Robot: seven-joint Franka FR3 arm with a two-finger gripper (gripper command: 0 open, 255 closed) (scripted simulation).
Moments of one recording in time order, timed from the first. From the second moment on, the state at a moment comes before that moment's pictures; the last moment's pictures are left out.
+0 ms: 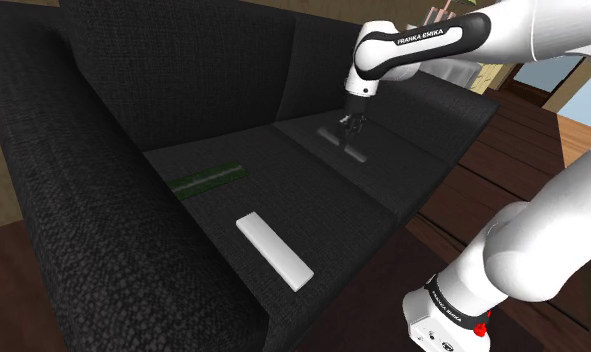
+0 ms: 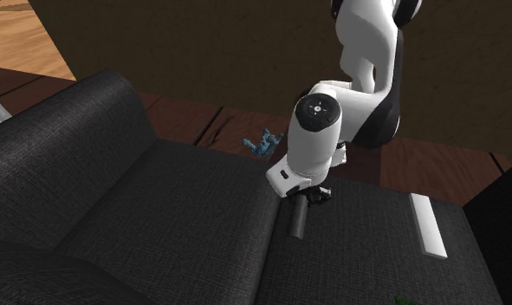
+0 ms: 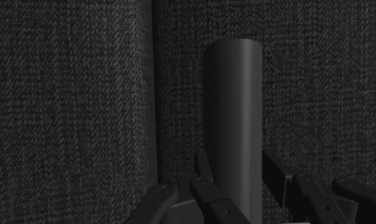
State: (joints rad) arm 0.14 -0.06 -0.21 -2.15 0.00 1.92 -0.20
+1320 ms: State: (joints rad) arm 0.38 -0.06 0.06 -2.14 0.10 1.93 0.27
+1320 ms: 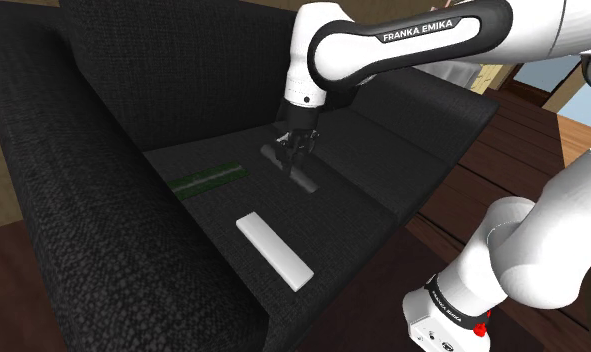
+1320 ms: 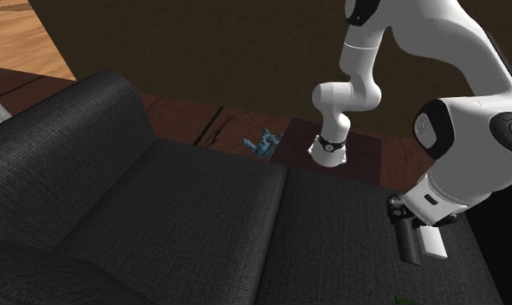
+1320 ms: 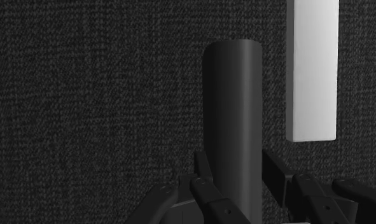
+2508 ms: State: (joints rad) arm 0.40 0.06 0.09 -2.23 0.11 2.15 0.29
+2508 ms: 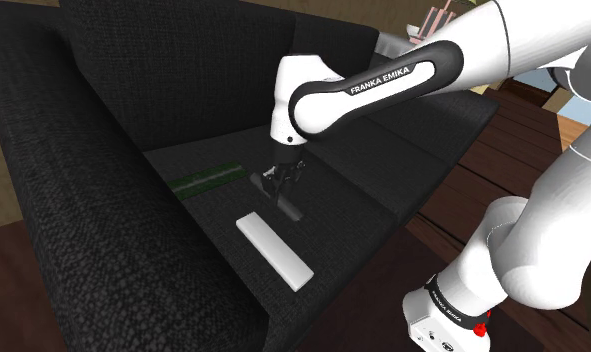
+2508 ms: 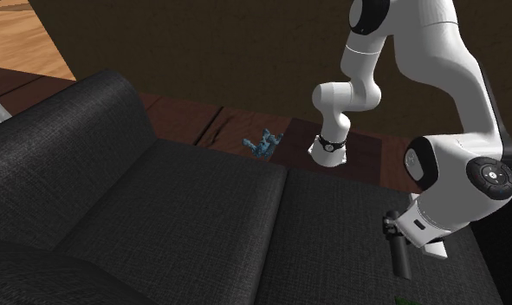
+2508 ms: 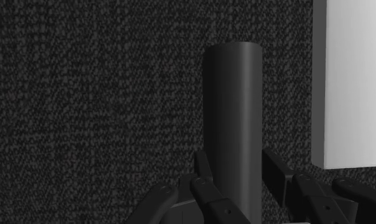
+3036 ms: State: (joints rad) arm 0.40 0.07 0.09 -2.23 0.11 2.15 0.29
